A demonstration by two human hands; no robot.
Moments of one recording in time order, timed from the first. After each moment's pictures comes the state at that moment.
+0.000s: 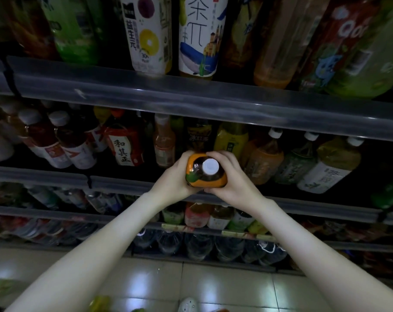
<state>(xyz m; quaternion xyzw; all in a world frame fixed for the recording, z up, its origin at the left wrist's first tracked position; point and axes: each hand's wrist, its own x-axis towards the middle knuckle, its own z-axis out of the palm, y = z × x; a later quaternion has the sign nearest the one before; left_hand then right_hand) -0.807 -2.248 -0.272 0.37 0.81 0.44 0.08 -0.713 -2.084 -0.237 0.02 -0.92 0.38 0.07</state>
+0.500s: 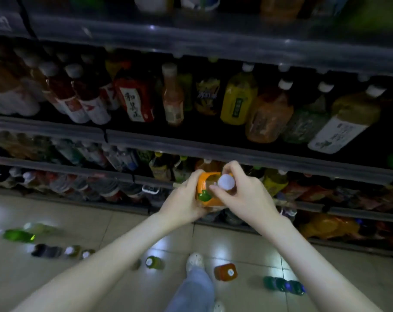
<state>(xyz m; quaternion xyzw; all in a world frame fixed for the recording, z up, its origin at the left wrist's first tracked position) -0.659 -2.285 -0.323 0.27 0.87 0.38 0.16 -0.586 -2.129 -0.253 -0.08 -0.94 0.32 0.02</state>
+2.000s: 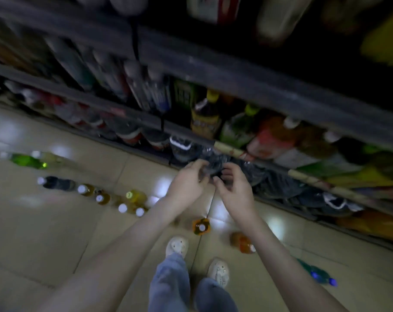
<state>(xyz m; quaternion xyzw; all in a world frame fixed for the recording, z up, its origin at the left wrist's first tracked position) -0.736 -2.382 -0.528 0.07 0.89 0.38 0.25 -0.686 -2.253 -0.521 -0.21 -0.84 0.49 -0.08</state>
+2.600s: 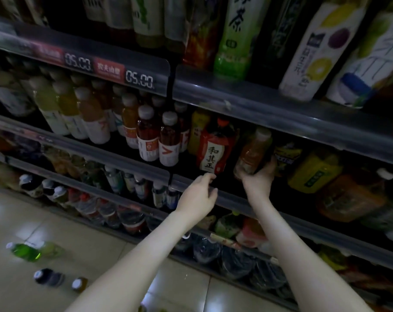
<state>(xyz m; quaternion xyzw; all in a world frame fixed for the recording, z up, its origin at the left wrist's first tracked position) -0.833 -2.401 -0.290 0.20 0.88 0.42 0.10 -0.847 -2.229 -0.288 -0.29 -0.80 0.48 0.23</state>
